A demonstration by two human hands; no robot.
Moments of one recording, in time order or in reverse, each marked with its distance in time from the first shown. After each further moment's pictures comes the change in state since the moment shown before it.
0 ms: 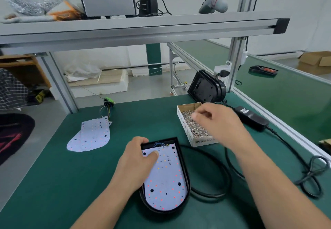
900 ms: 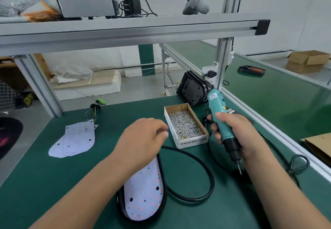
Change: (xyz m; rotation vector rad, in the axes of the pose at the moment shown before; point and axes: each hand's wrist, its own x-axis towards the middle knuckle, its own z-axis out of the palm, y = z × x) left_hand 0.022 0.083 0.003 0.379 -0.017 0.569; right_hand -0.009 0.077 -0.035 1.015 -0.072 0.368
